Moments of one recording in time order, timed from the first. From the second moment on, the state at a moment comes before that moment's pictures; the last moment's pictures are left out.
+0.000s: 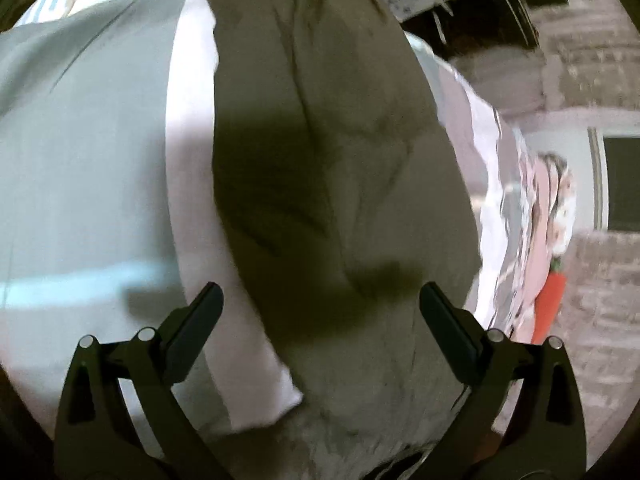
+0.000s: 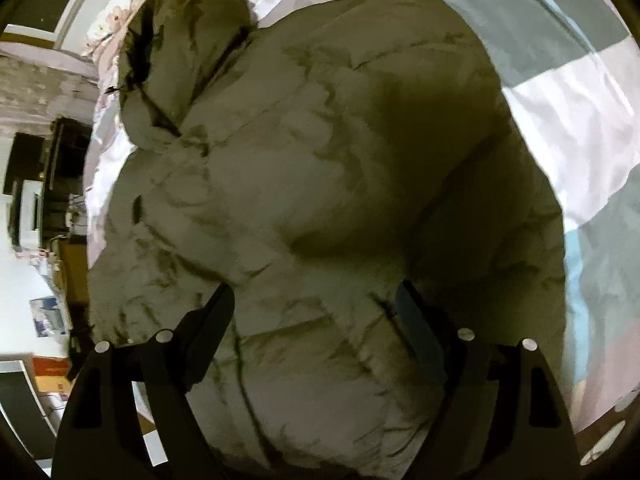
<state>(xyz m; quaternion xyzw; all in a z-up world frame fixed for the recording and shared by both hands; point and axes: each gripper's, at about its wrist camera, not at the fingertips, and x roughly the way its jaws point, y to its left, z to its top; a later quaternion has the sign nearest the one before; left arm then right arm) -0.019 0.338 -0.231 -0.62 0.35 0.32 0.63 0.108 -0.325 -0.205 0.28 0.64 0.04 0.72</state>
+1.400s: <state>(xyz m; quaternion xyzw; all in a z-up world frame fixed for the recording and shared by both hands) 0.085 -0.045 -0.123 -0.08 0.54 -0.18 0.82 0.097 -0.316 -0.200 0.31 0.64 0.04 0.70</state>
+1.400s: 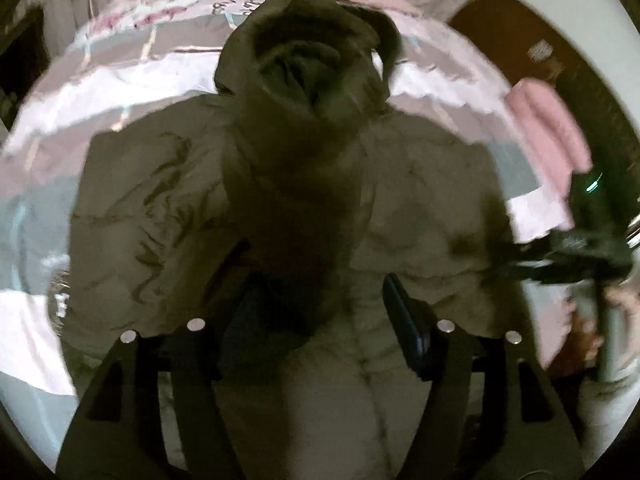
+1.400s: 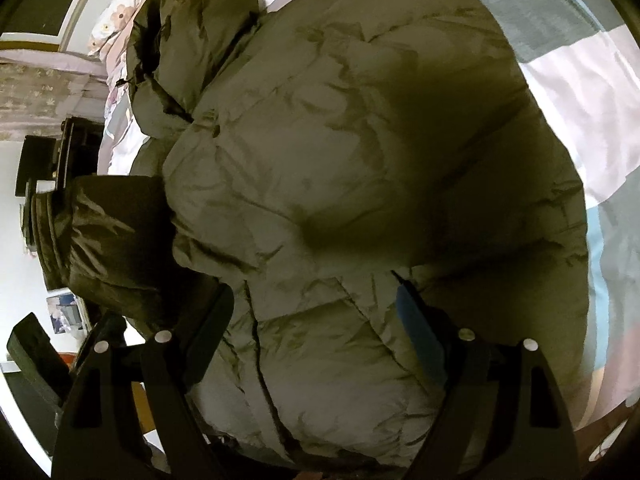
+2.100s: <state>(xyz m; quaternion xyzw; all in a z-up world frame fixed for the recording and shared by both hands) 0.116 0.076 -0.217 -0.32 0.62 -0.01 0.72 0.099 -0.237 -0.192 0.27 0.59 0.16 0.75</state>
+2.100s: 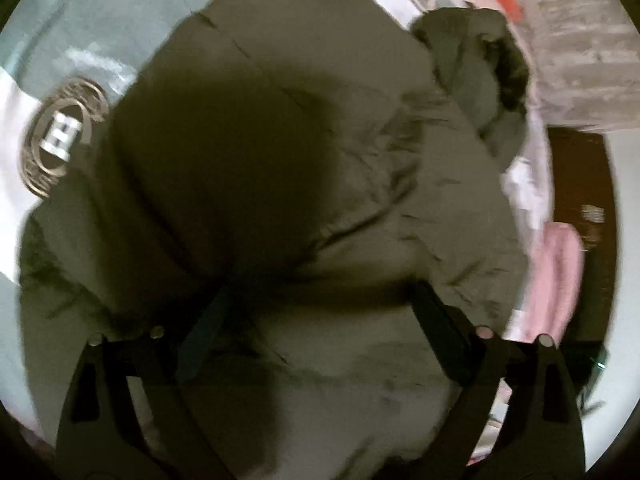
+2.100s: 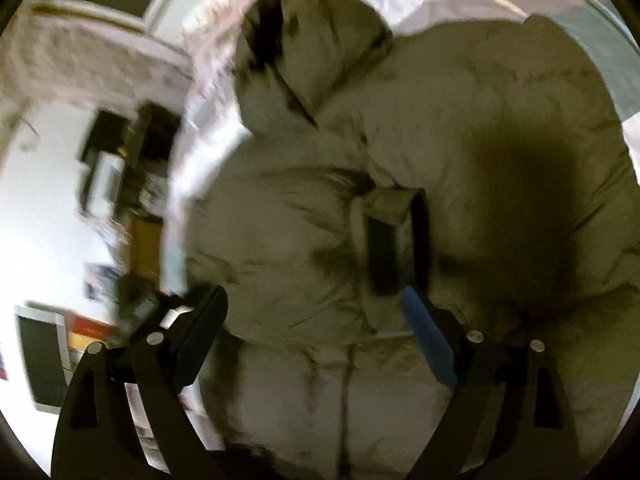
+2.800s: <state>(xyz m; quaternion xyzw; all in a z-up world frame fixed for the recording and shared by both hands) 0.111 0.094 -0.159 -0.20 0.52 0.09 0.82 0.116 -0.214 -0.174 0.21 0.53 0.09 0.82</state>
